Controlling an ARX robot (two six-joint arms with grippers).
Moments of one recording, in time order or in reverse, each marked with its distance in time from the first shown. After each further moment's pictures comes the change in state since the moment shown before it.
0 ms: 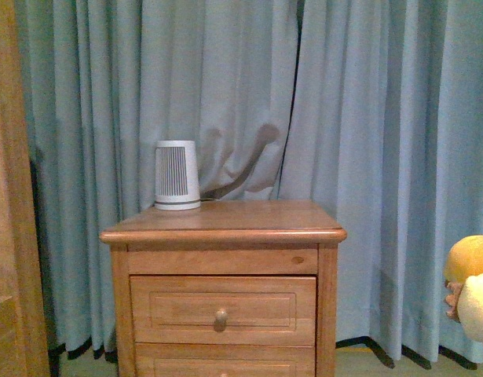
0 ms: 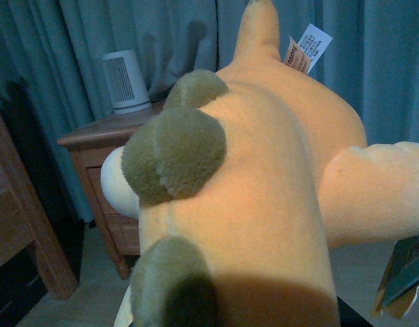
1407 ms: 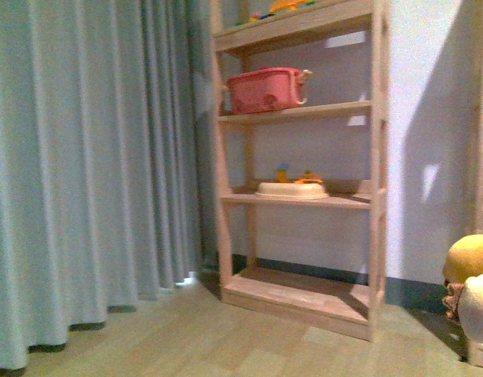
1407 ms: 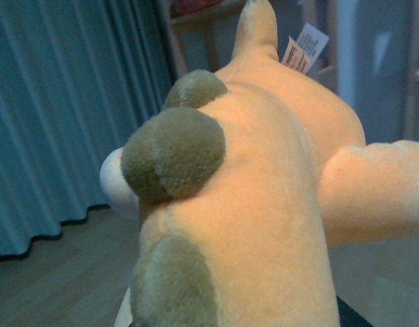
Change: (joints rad) left arm -0.002 0.000 0.000 0.000 -0.001 0.000; right arm 0.000 0.000 0.000 0.000 0.000 0.000
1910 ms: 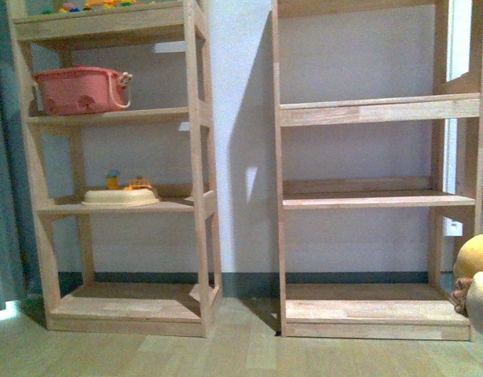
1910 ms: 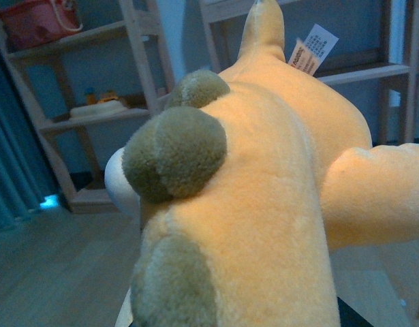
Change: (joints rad) left arm -0.002 0.000 0.000 0.000 0.007 0.000; right arm -0.001 -0.001 0.000 0.000 0.009 0.000
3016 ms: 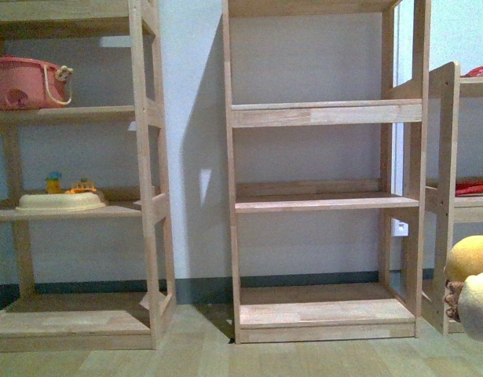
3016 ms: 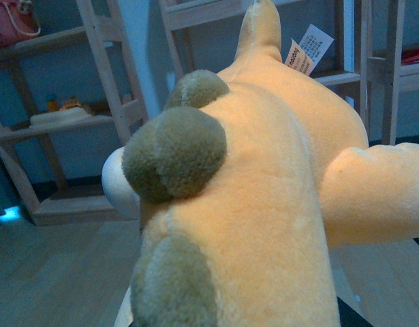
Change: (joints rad) left arm 0.001 0.001 0.000 0.000 -0.006 0.000; right arm 0.001 0.000 0.000 0.000 -0.012 0.000
